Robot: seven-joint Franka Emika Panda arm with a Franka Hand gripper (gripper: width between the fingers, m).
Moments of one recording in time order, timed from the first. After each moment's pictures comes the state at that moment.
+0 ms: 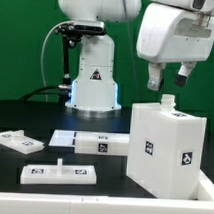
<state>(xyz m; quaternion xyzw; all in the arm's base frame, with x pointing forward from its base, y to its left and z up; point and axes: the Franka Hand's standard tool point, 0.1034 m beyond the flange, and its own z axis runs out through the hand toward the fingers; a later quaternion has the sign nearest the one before) 0.546 0.087 0.168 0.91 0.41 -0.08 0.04</state>
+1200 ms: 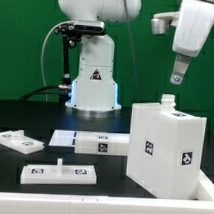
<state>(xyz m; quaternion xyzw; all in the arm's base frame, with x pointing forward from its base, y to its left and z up) 0.534 0.107 0.179 0.82 0.57 -0.05 0.06</state>
